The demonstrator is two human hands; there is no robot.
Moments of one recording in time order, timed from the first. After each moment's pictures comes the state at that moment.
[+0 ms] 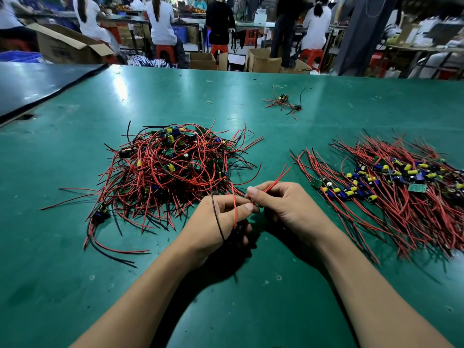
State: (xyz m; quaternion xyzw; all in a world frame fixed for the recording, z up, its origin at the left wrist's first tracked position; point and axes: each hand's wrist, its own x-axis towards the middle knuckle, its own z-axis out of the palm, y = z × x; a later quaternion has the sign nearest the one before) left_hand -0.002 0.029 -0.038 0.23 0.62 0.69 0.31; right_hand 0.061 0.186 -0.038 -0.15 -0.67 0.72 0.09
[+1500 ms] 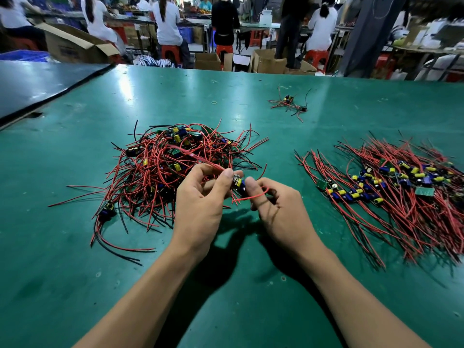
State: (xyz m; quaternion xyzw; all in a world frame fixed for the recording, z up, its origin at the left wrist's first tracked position) left_hand -0.008 0.028 -0.026 0.19 0.58 0.79 0.06; right_hand 0.055 0.154 -0.039 -0.07 -0.83 0.48 0.29
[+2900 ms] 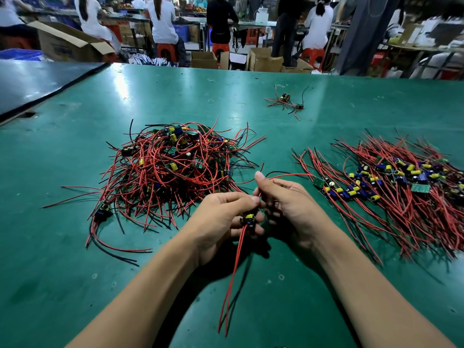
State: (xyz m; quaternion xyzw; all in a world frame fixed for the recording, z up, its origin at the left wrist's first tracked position) left_hand -0.002 0.034 -0.026 0.15 0.57 0.71 0.39; right_hand 0.054 0.181 -0.039 -0.17 -0.61 0.77 0.07
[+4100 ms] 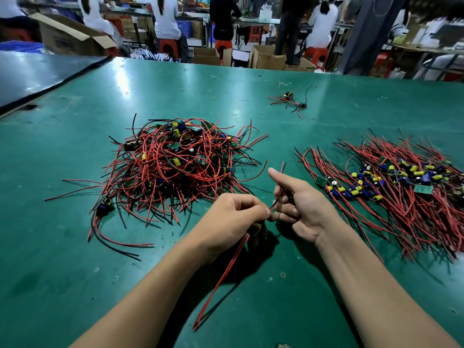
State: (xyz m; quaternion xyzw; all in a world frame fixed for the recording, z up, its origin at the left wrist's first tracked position) left_hand 0.006 0.036 -0.029 0.26 0.64 0.64 0.32; right_hand 0.050 0.187 -0.029 -0.26 -0.53 0.80 0.09
